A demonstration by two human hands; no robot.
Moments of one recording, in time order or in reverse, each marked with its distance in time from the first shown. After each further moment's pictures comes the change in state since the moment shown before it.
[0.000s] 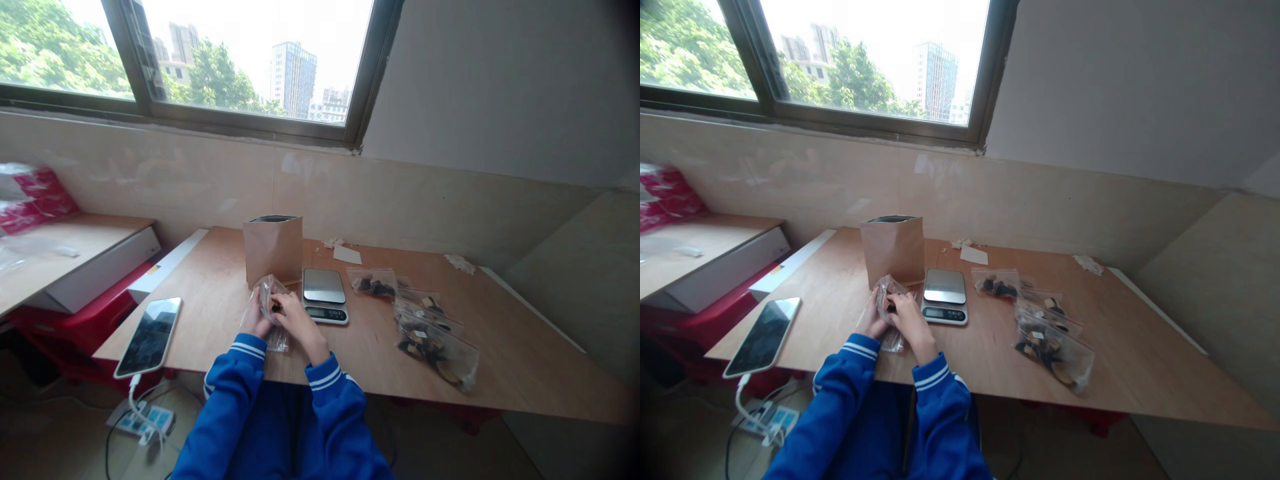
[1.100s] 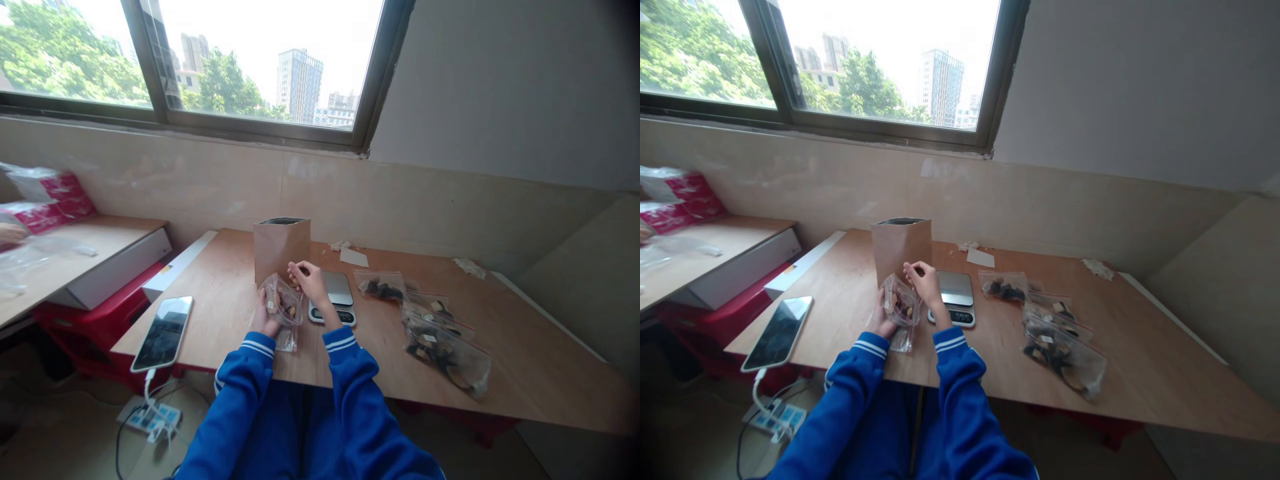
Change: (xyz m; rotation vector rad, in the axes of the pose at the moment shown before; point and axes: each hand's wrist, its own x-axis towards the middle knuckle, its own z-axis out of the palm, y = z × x) left_hand 0.004 0.001 -0.008 -0.086 -0.017 -0.014; right_hand 0.053 0.009 -0.032 0.634 0.339 0.168
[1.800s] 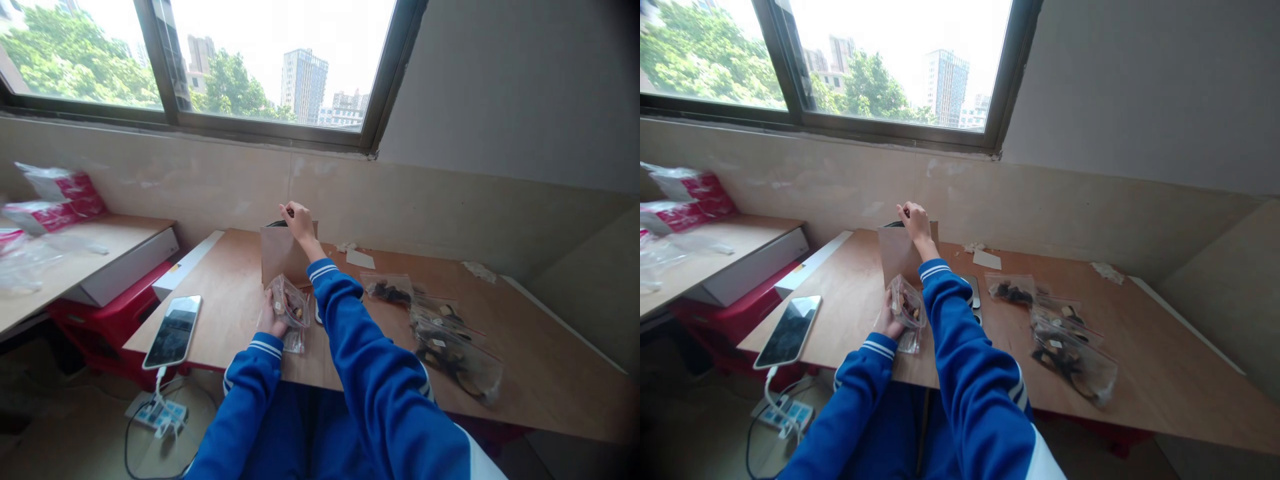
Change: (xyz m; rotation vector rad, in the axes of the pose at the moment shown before) left_hand 0.002 0.000 -0.005 -0.027 0.009 -0.001; right_hand 0.150 -0.062 0.032 -0.700 0.116 -0.474
